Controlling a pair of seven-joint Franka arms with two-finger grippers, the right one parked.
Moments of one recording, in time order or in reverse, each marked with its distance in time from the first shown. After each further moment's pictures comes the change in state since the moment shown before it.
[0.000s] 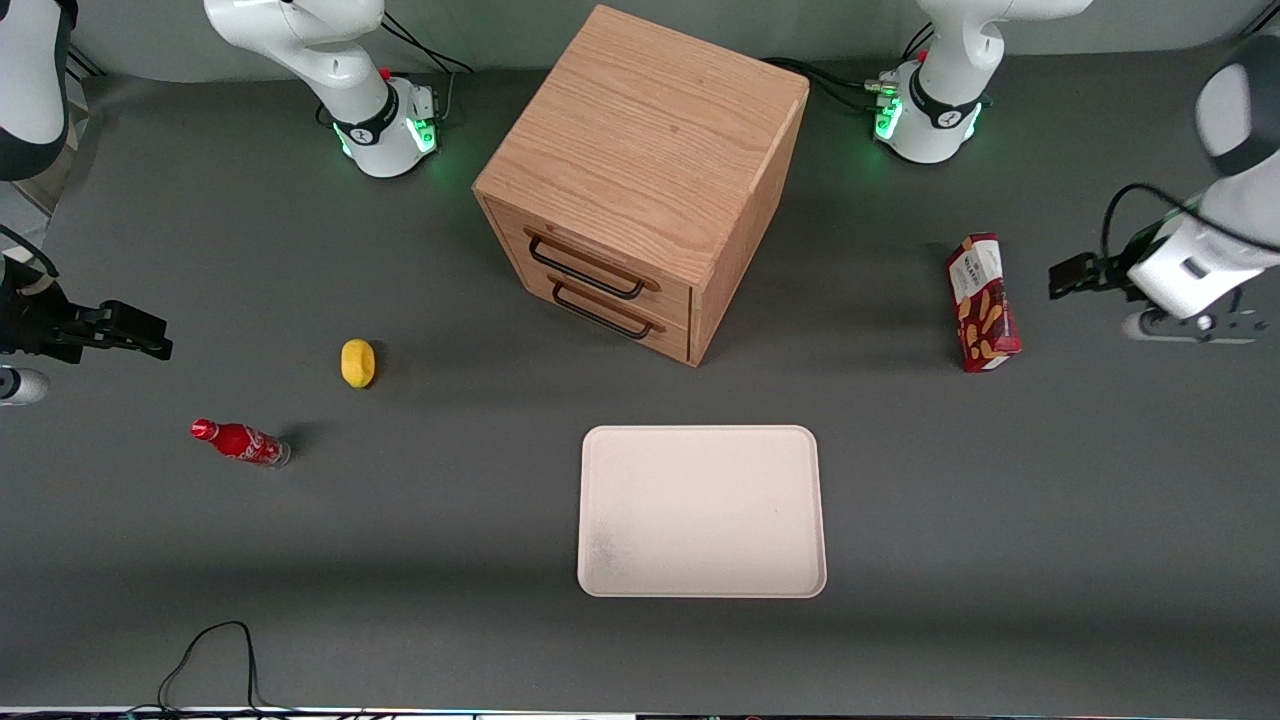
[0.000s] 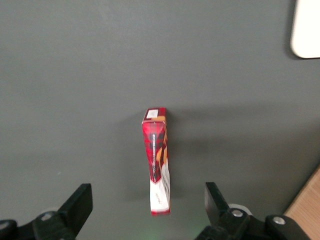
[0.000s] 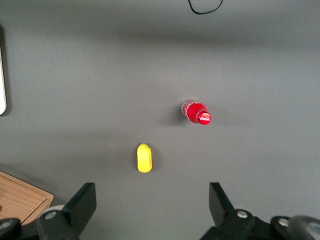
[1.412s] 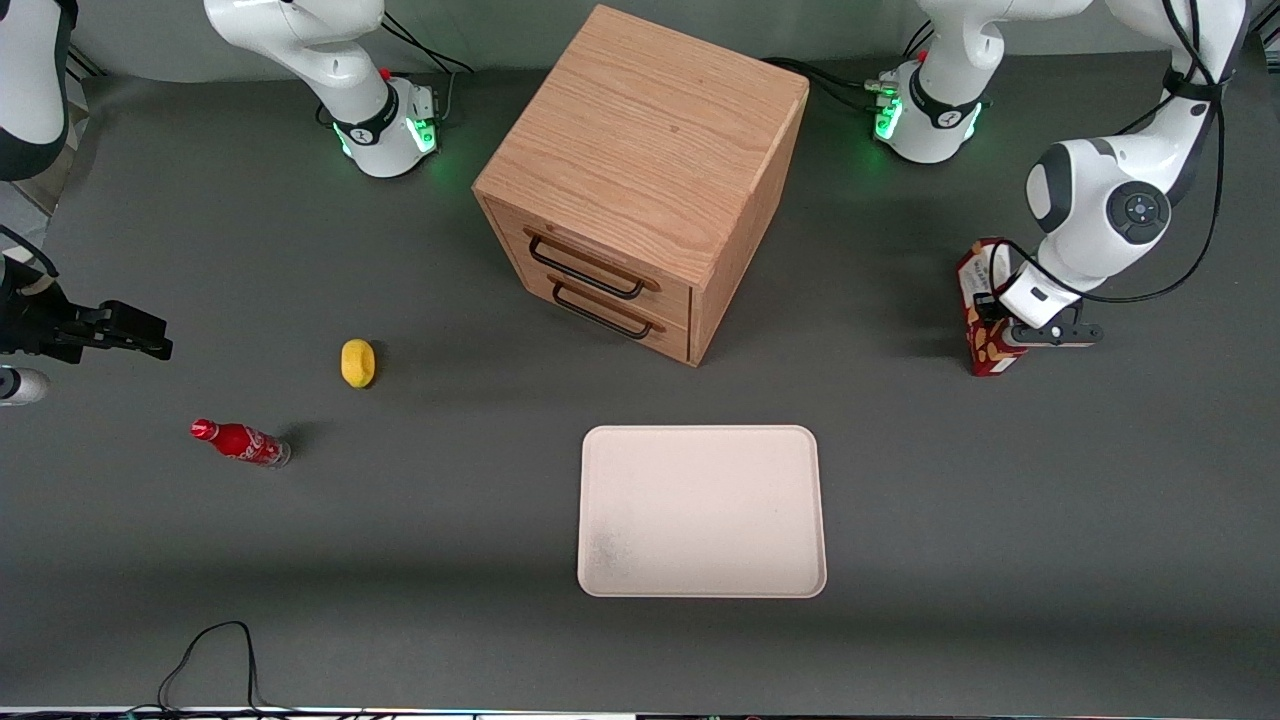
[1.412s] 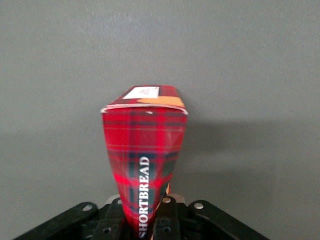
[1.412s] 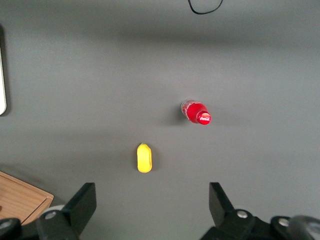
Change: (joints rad) arm 0.003 0.134 0.026 -0.513 -0.001 0.737 0.003
